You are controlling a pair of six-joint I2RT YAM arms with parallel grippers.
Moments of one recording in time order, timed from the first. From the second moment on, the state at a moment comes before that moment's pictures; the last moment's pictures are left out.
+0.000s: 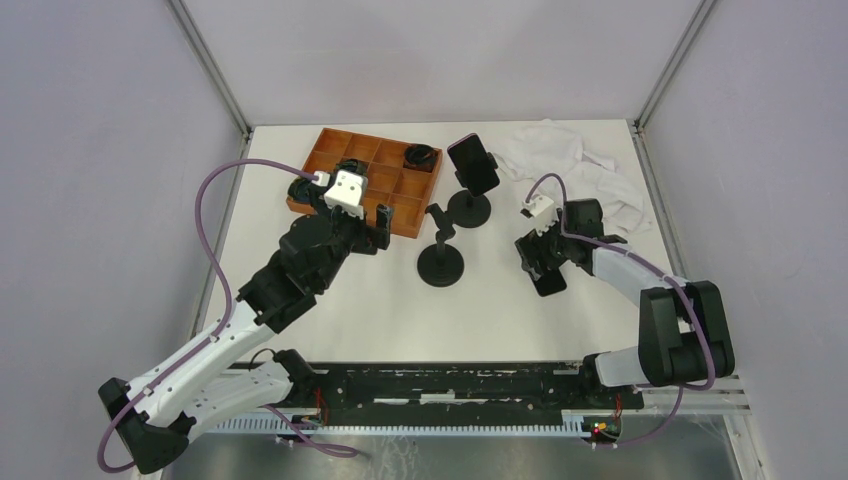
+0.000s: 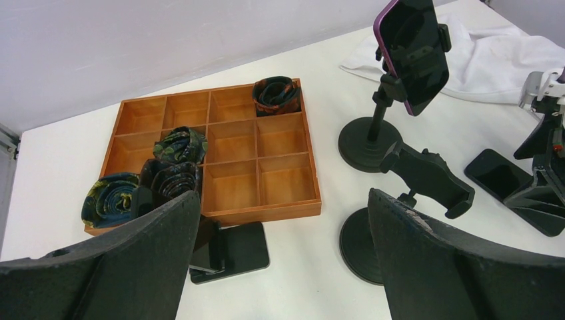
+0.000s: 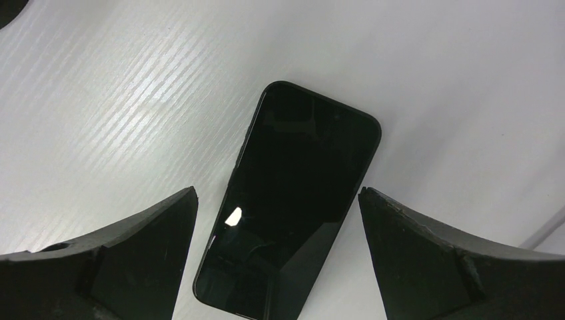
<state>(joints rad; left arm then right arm) -0.77 0.84 0.87 -0.14 -0.44 0.02 0.13 1.41 0.68 -0.21 -0.33 -0.46</state>
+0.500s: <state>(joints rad) -0.77 0.84 0.87 -0.14 -0.44 0.02 0.12 1.40 0.67 -0.18 -0.30 -0.45</state>
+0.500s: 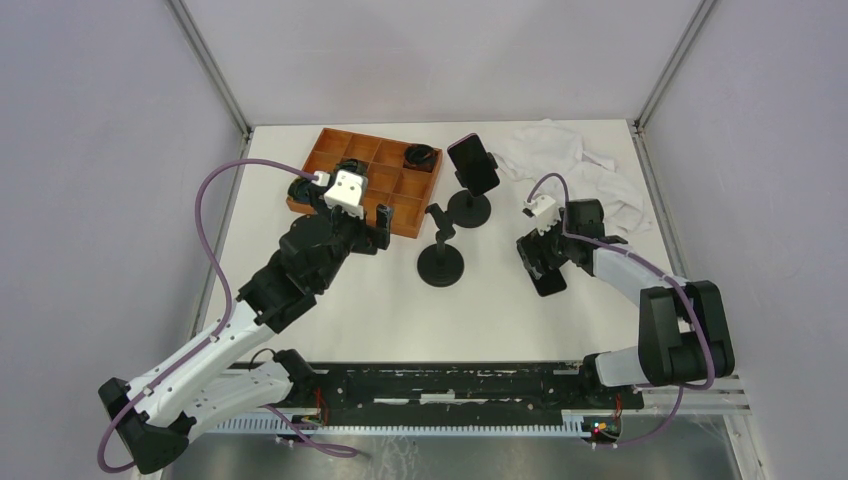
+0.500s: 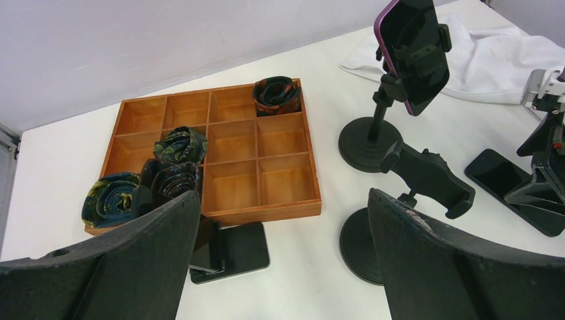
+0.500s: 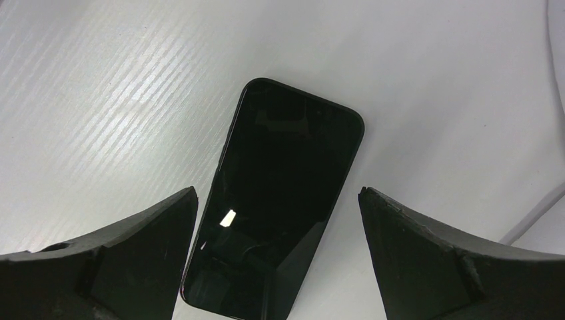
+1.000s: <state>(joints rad) -0.77 0.84 0.87 -0.14 -0.44 0.02 0.12 1.45 0.67 -0.18 -0.29 -0.44</state>
